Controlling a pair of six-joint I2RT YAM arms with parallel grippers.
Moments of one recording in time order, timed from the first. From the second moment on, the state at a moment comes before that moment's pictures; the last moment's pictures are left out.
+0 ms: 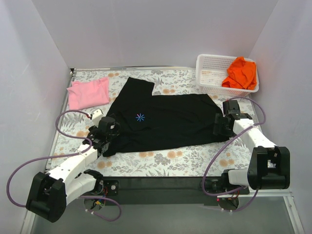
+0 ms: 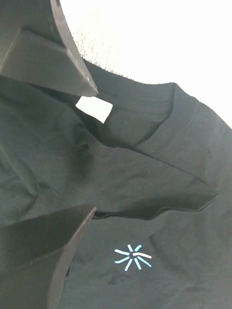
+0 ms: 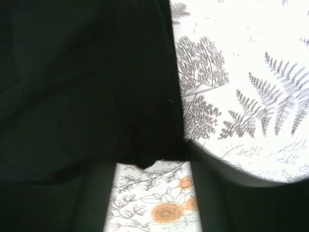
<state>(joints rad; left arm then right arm) -0.40 1.00 0.45 -0.18 -0.45 -0.76 0.07 1.30 0.76 -0.63 0.18 0.21</state>
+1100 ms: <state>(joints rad) -0.52 1.05 0.54 -0.62 -0.52 -1.06 0.07 1.49 1.04 -0.45 -0.13 0.11</state>
